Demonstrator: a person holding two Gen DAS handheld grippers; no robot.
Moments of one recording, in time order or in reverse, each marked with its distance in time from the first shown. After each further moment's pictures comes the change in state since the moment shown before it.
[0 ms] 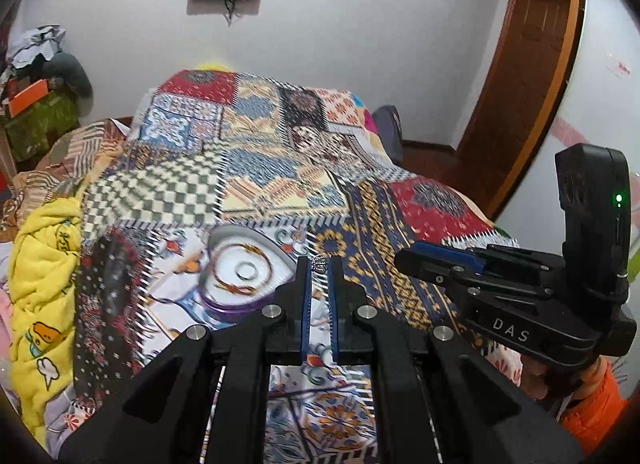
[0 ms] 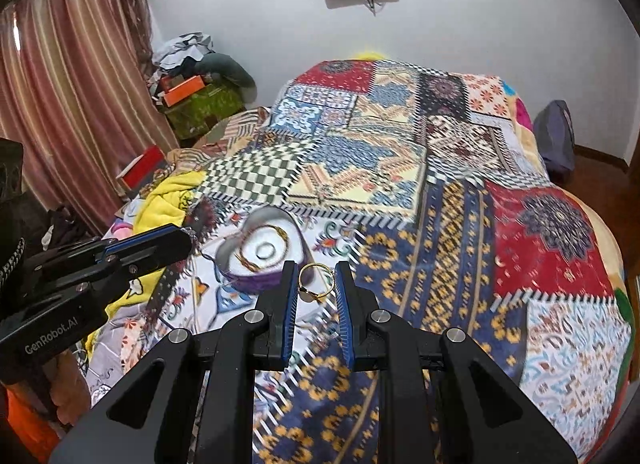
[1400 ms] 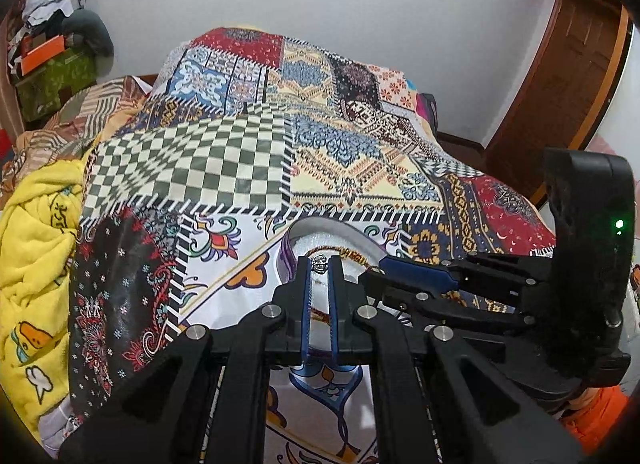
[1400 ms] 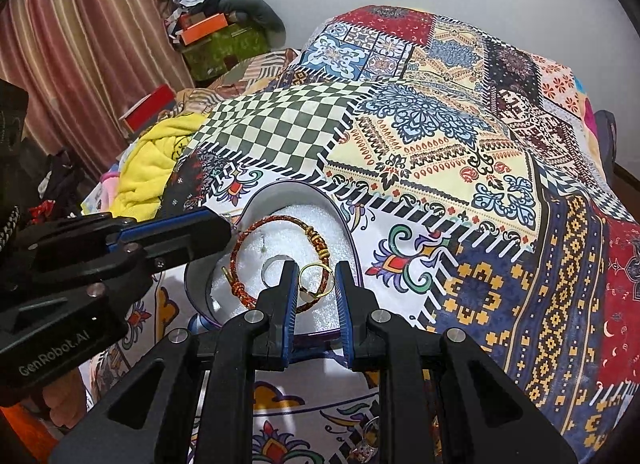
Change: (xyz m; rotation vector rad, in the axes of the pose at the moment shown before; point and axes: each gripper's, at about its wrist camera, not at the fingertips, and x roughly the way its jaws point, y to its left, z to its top) left arm 0.079 0.088 -0.002 -0.101 0.093 0.041; right arm 0.117 0.025 0.008 -0.125 0.182 0.053
